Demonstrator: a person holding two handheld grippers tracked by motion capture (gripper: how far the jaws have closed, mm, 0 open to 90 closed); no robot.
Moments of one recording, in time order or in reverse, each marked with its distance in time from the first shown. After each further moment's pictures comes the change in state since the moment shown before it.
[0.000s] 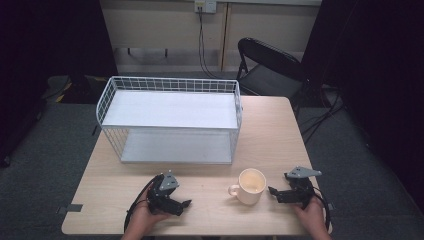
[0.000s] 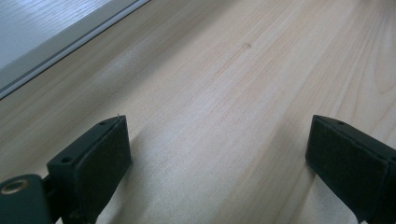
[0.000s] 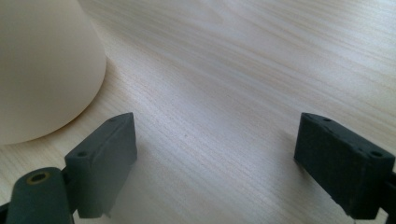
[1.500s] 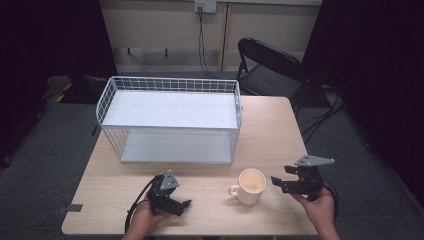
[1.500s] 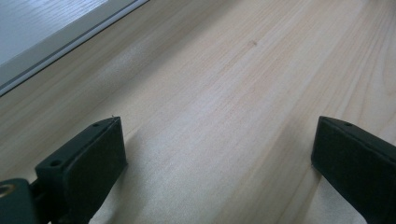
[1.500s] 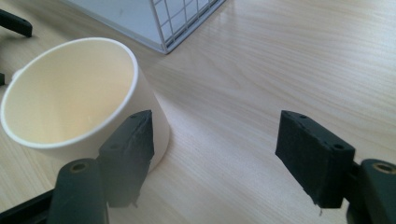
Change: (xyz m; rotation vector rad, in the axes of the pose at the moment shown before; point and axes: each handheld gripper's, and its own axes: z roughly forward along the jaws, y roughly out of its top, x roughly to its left) left arm 0.000 0.000 0.001 0.011 0.019 -0.013; right arm 0.012 0.055 -0.052 -0.030 0.057 0.070
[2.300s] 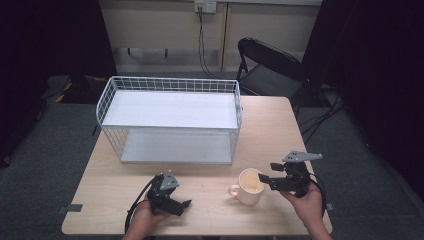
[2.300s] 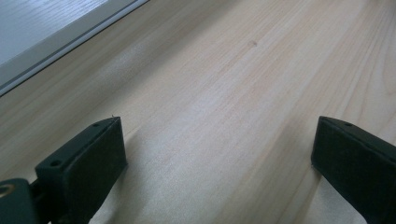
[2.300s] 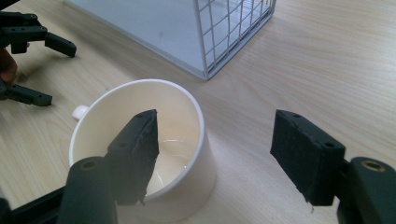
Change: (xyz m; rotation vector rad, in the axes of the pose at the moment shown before) left arm 0.000 0.000 0.000 0.000 0.000 0.000; right arm 0.026 0.024 0.013 -0.024 0.083 -0.012
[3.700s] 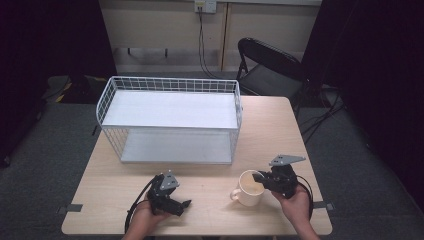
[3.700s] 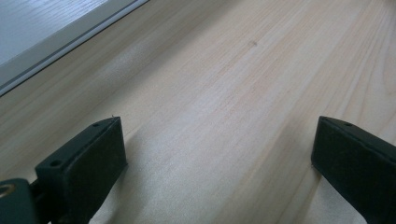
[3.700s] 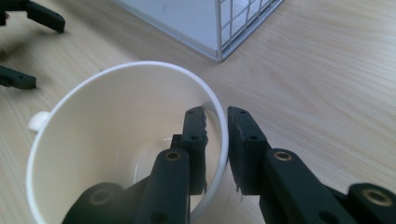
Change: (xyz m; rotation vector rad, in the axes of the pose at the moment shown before) left arm 0.000 0.000 0.000 0.000 0.000 0.000; right arm 0.011 -0.008 0.032 0.070 0.002 -0.020
